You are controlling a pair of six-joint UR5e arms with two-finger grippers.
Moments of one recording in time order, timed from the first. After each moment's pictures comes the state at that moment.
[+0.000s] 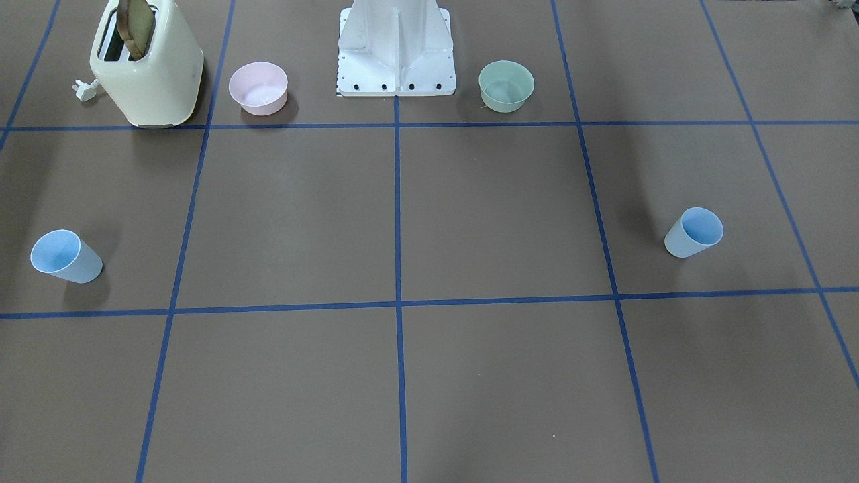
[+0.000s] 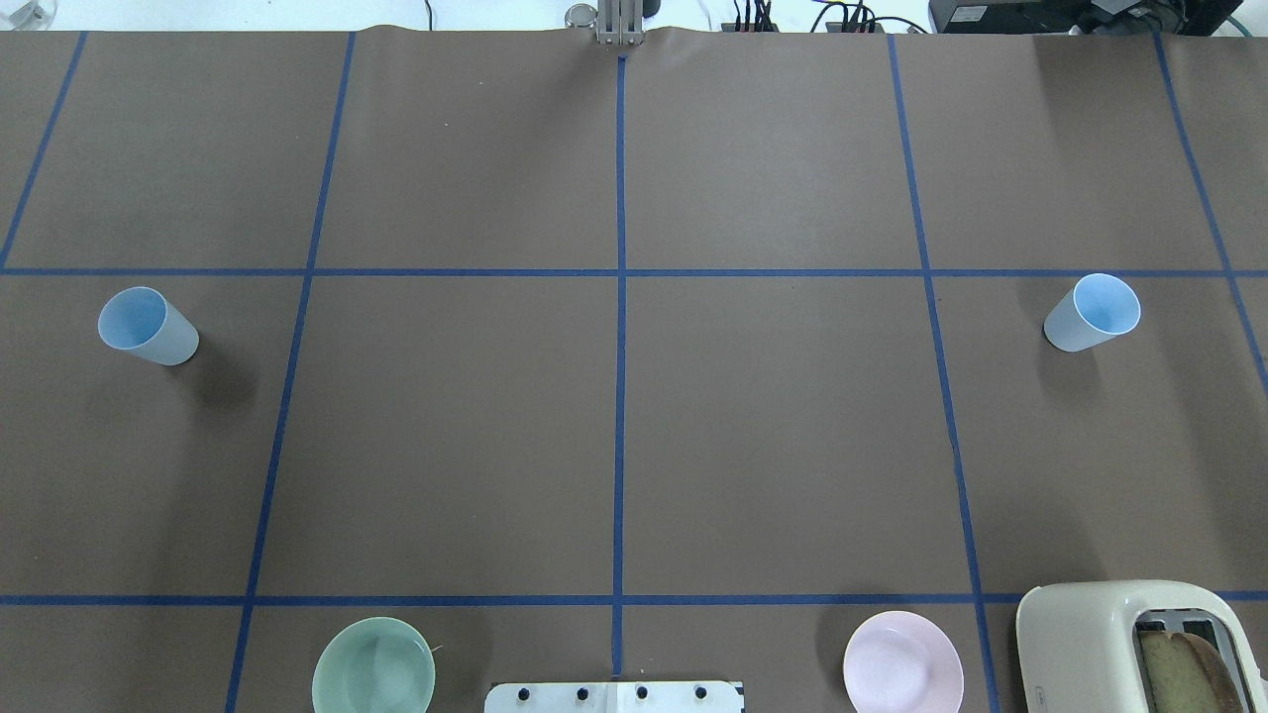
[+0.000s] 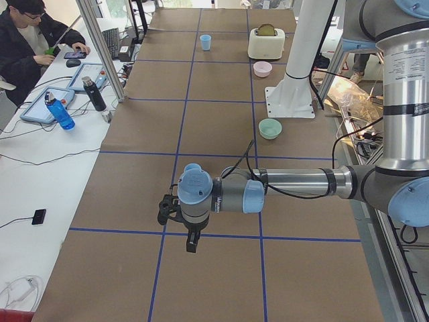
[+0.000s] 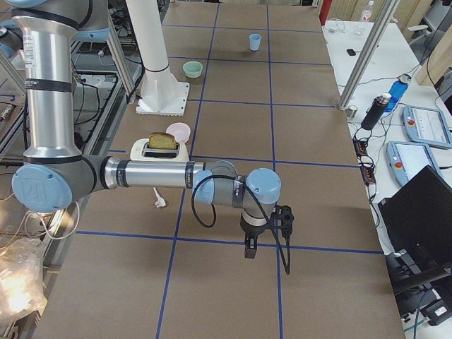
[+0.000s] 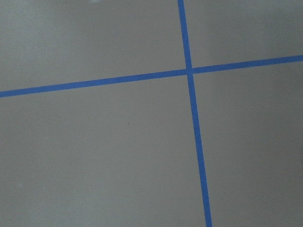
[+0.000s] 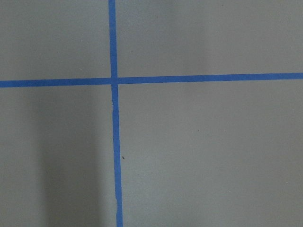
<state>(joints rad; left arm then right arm) -1.63 -1.45 -1.67 -1.63 -2.36 0.13 1.60 -1.59 1.62 -1.66 2.28 -0.03</state>
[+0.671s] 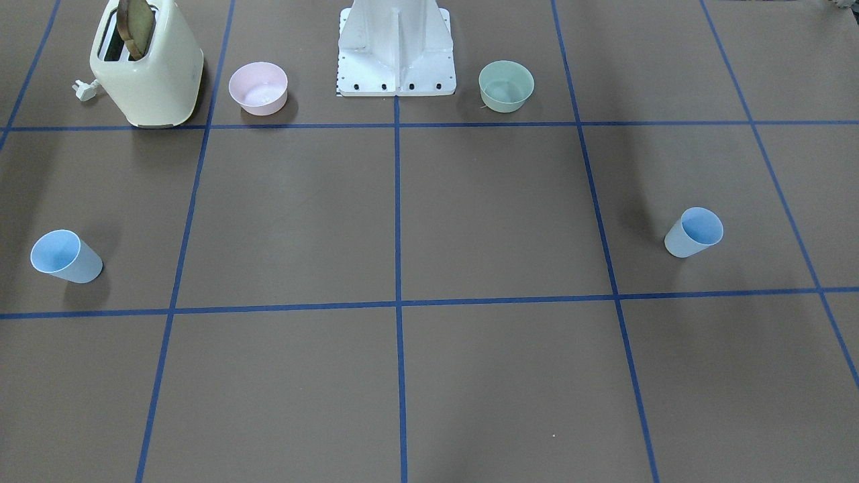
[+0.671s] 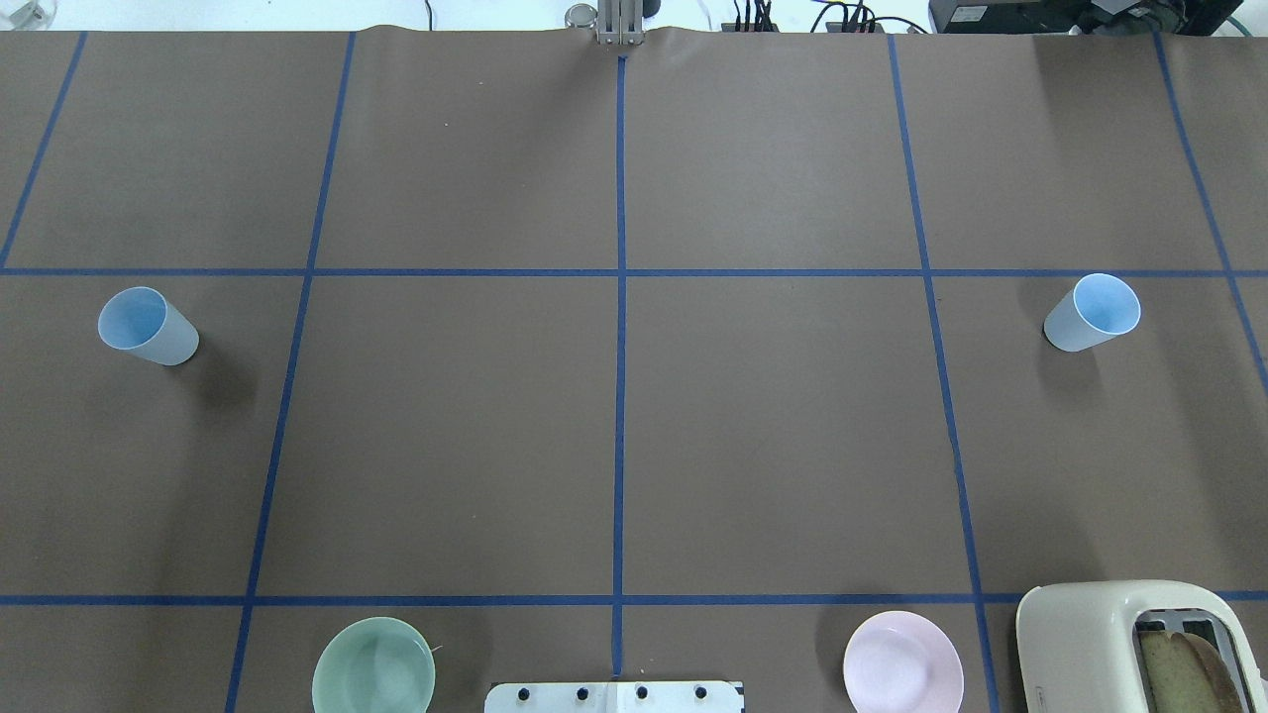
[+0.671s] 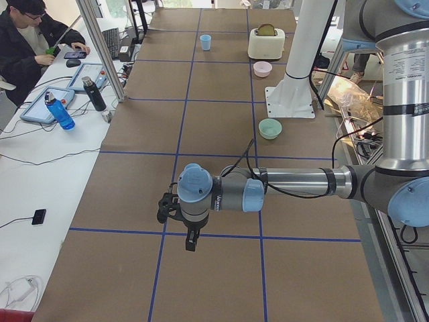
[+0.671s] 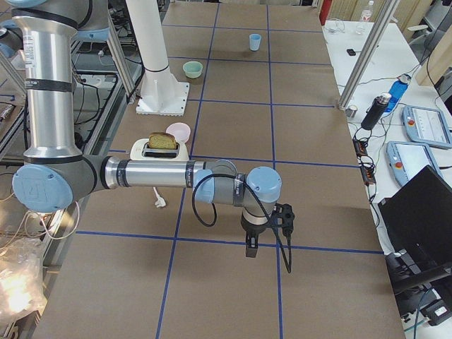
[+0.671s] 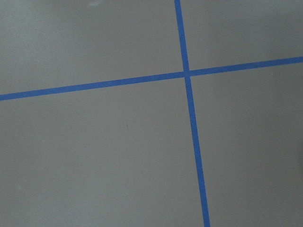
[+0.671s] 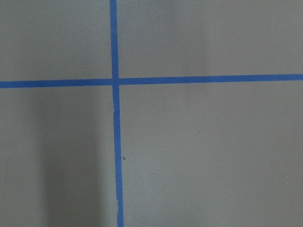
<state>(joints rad) -1.63 -1.46 -1.68 -1.63 -2.36 0.14 1.60 -1.59 1.63 -1.66 2.27 -0.03</state>
